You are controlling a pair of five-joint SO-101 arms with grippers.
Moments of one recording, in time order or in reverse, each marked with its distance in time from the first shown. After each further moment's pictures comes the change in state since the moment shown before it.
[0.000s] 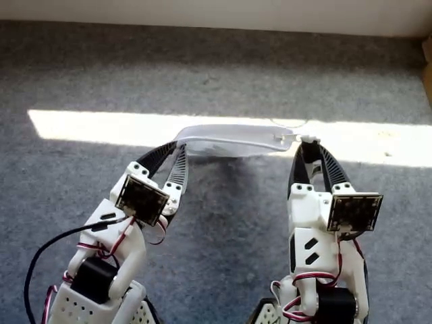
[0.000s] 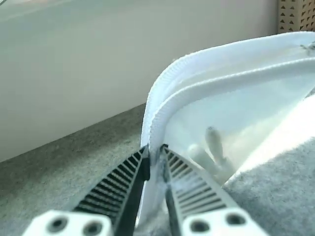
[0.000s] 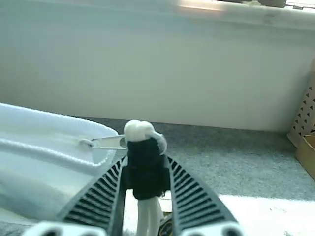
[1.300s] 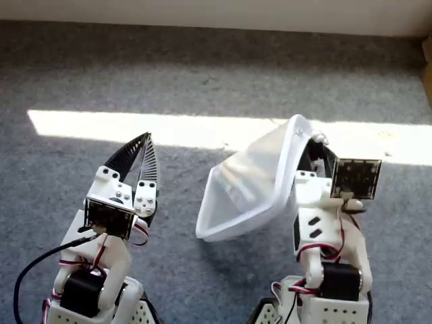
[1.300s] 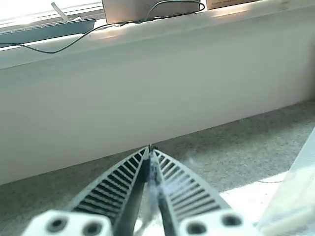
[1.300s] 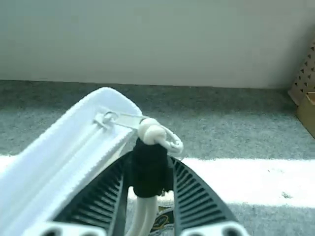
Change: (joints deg) left arm -3.2 -12.3 2.1 0.4 0.6; right arm -0.5 19.7 -2.0 -1.9 -0.5
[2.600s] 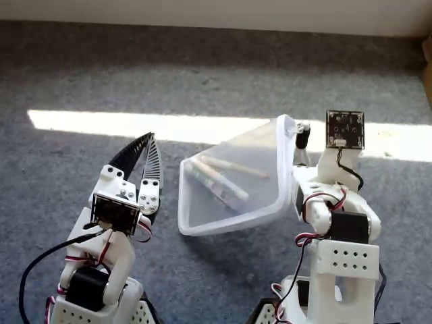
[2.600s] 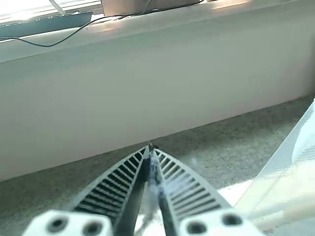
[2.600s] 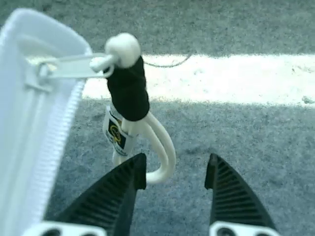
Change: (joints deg) left arm 0.0 0.0 3.9 -3.7 0.0; right arm -1.0 26.4 -18.2 18.7 0.1
